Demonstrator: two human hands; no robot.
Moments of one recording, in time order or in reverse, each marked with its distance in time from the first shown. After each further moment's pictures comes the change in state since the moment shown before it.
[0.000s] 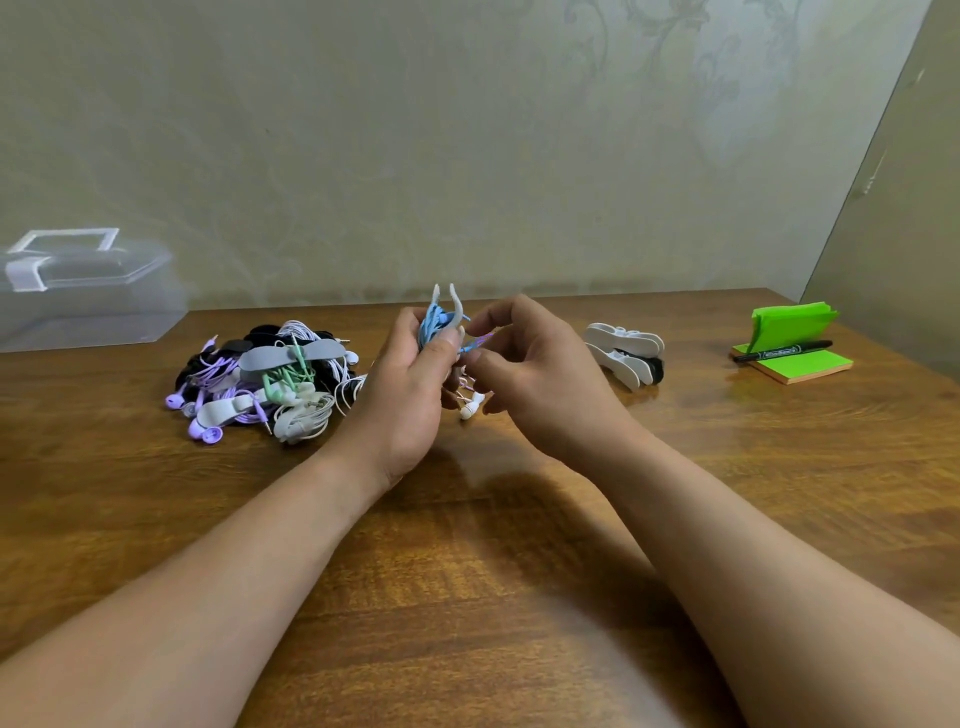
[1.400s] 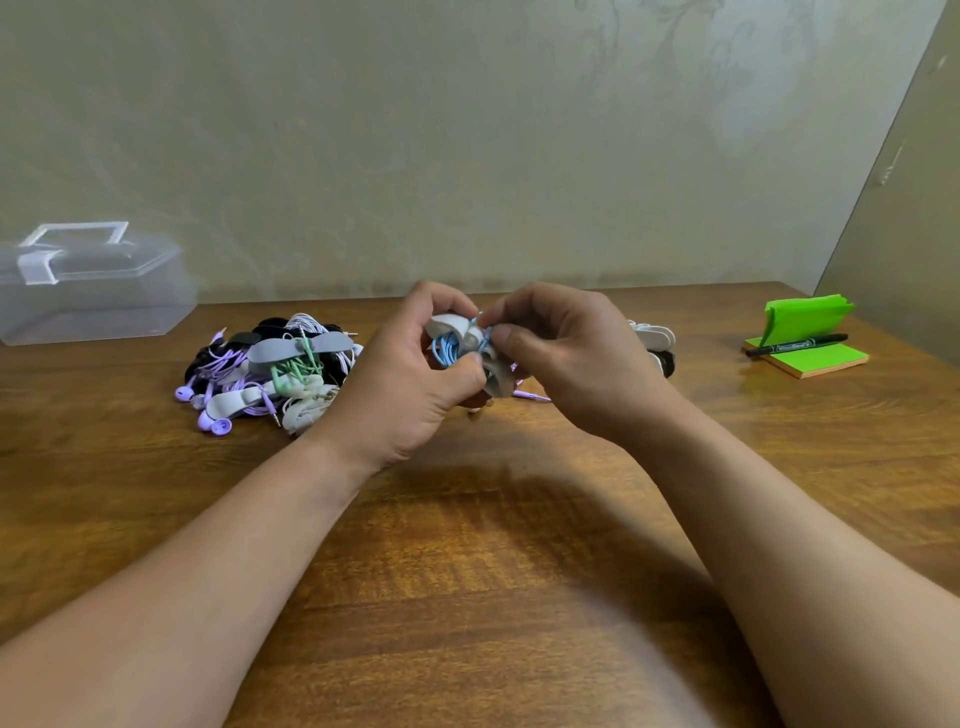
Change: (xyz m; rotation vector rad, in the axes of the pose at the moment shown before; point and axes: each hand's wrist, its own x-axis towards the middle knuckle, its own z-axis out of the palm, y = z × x) left_hand -0.001 0.008 -0.014 0.003 -0.146 0.130; right_hand 0.006 -0.001 -0.024 -0.050 -0.039 -0.112
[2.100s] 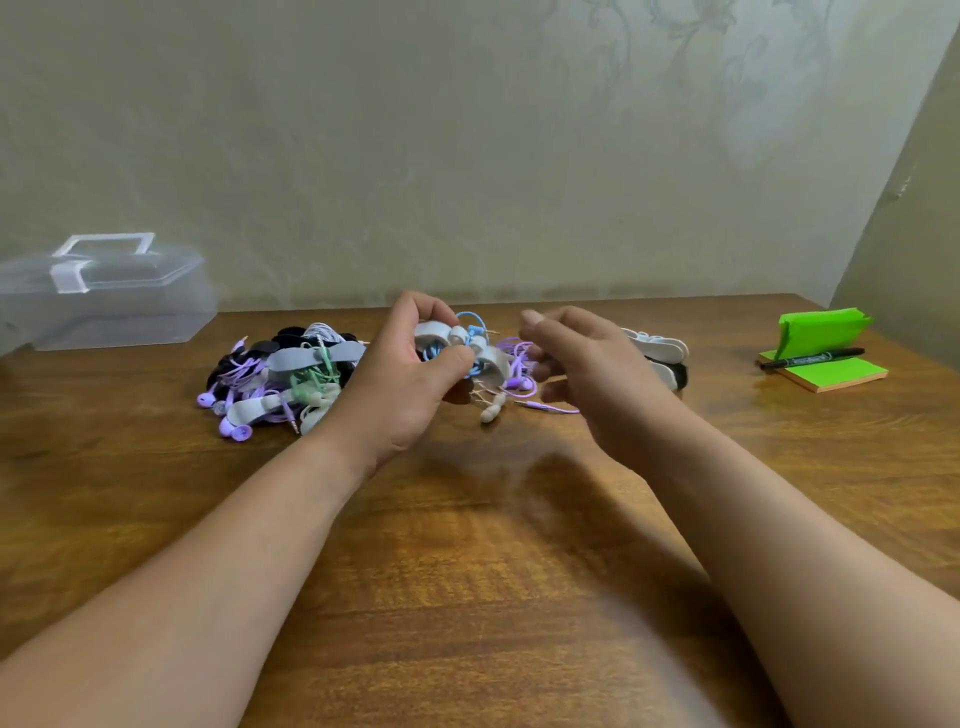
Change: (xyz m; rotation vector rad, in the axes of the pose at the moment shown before) left_hand 0.011 -0.008 -0.010 0.046 0.111 -0.120; right_hand 0.005 0.013 0.006 0.385 0.108 0.370
